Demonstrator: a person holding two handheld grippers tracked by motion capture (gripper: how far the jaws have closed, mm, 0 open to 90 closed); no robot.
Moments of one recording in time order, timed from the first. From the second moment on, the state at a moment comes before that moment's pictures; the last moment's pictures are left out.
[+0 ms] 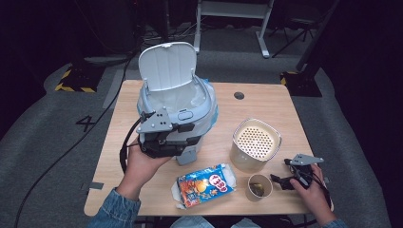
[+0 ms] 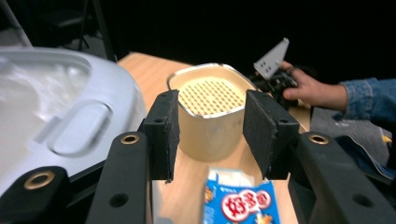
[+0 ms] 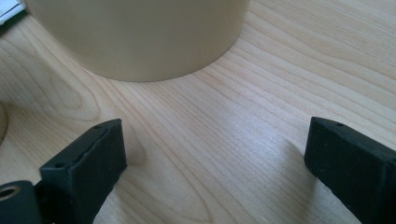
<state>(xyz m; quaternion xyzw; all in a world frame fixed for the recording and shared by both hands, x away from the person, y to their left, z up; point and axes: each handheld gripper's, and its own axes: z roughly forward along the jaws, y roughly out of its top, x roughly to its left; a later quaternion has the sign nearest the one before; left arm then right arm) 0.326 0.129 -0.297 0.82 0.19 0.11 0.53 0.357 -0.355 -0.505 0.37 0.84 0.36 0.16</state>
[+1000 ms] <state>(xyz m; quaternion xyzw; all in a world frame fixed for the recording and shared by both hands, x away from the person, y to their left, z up) 0.335 0.087 -0.421 0.89 0.24 0.03 0.38 0.357 -0.355 -0.505 0.36 0.84 0.36 0.16</state>
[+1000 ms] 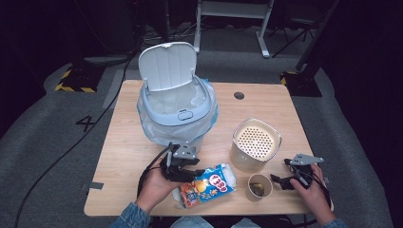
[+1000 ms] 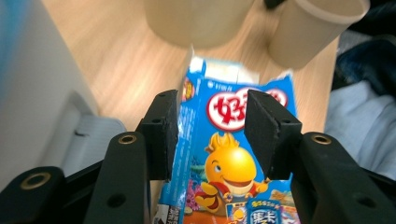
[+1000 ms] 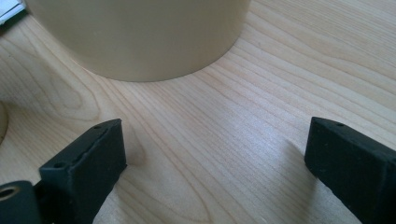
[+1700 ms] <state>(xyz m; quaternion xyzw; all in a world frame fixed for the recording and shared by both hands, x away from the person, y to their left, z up) 0.357 0.077 -0.460 0.91 0.28 -0.02 0.31 0.357 -0.355 -0.505 0.36 0.84 0.36 0.16</state>
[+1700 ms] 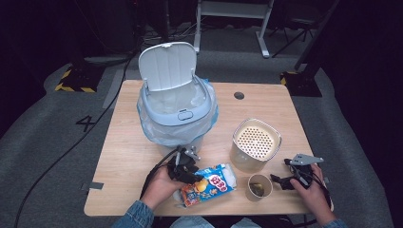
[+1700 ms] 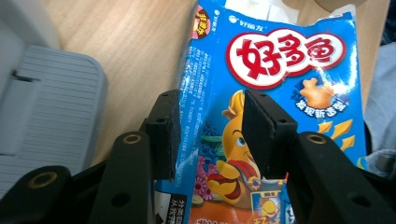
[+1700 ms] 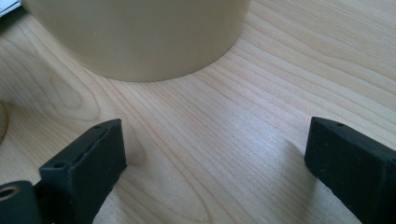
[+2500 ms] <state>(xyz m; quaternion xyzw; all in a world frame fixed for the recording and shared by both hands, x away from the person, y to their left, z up) 0.365 0.070 -0.473 0.93 0.27 -0.01 0.24 0.357 -0.355 -0.505 0.36 0.84 0.36 0.16</state>
